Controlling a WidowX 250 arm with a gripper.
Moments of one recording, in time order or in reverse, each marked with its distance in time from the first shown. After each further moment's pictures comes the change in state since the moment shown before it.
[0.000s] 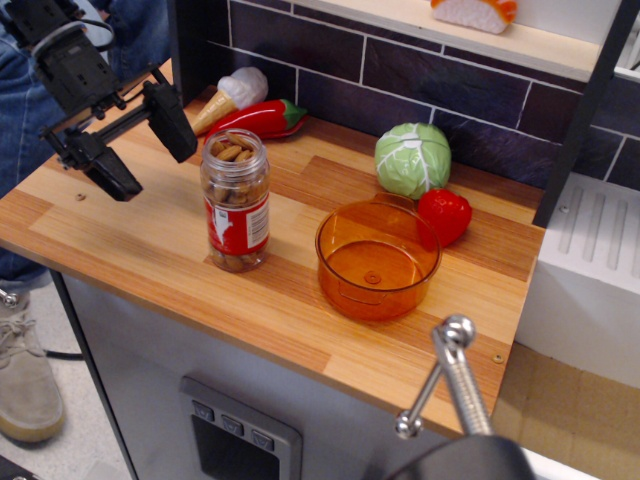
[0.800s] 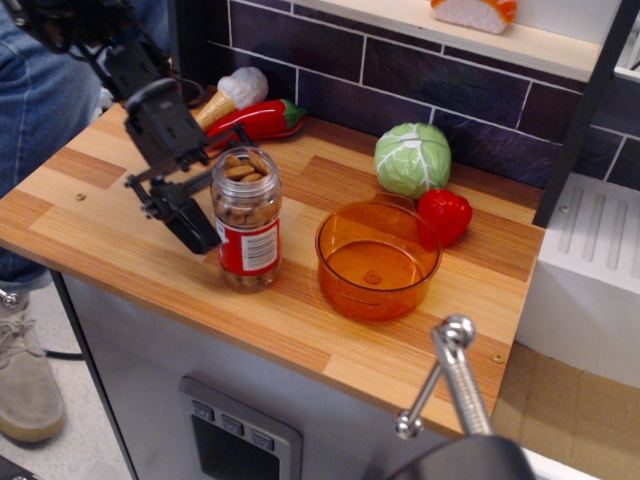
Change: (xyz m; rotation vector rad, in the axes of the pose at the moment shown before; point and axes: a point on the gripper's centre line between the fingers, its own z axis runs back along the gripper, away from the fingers) arm -0.031 -0.007 -0.061 0.145 0.101 -0.009
